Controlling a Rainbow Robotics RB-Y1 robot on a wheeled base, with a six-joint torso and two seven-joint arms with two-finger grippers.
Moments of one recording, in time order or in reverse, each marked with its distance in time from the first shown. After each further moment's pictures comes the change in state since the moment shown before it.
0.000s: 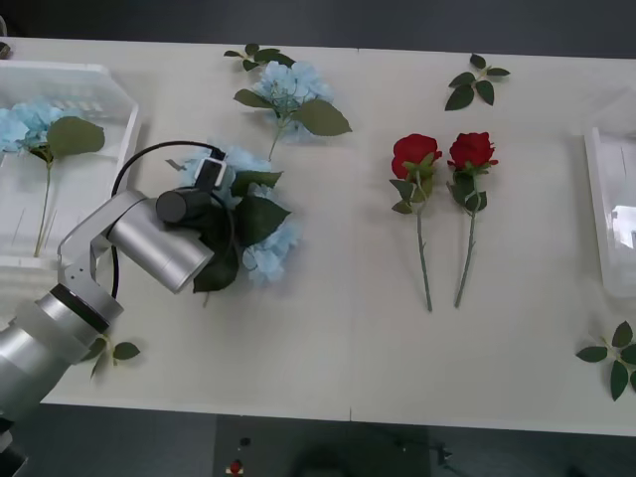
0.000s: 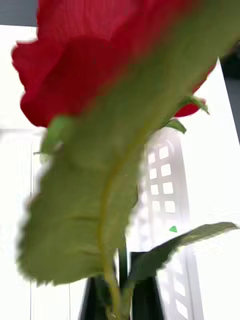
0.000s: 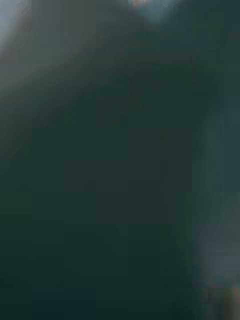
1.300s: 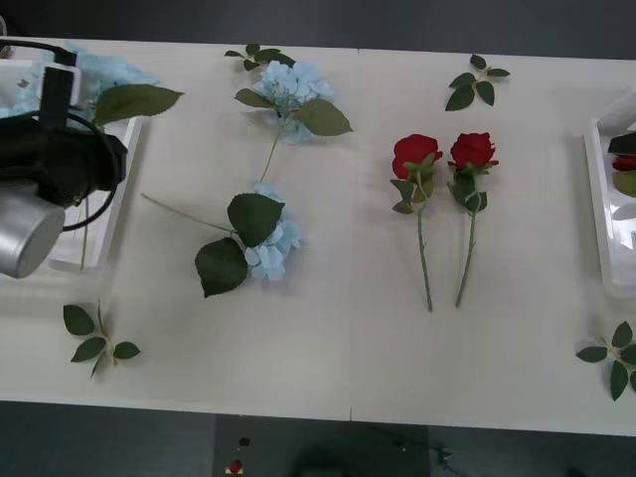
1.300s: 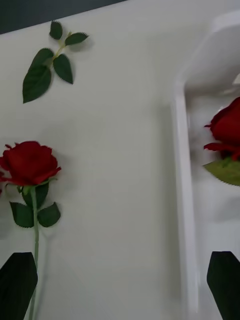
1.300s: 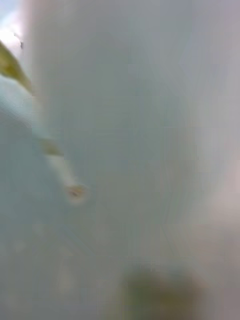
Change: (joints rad) right arm 0.115 0.082 -0.010 -0.481 -0.113 0.114 -0.349; left arm 0.243 0.209 0.453 -0.668 0.065 0.264 -0.070
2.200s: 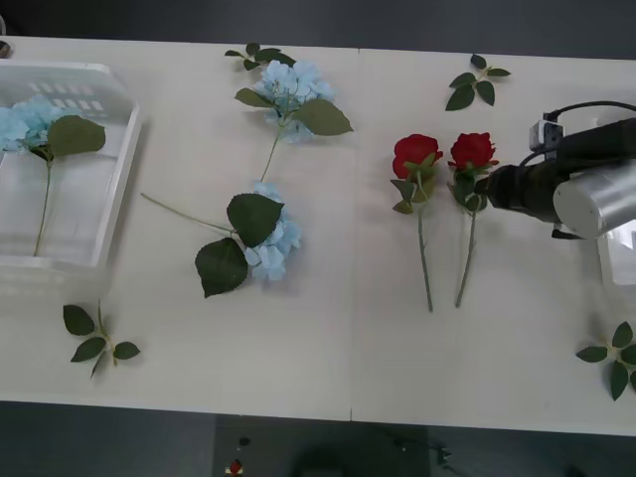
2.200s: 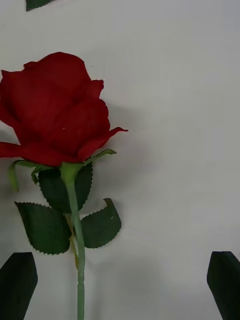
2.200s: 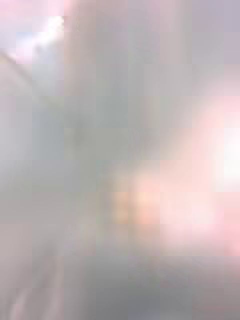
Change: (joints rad) right arm -0.263 0.436 0.337 0.195 0.608 0.025 -0.319; left arm -0.036 0.238 0.356 0.557 0.393 -0.254 -0.360
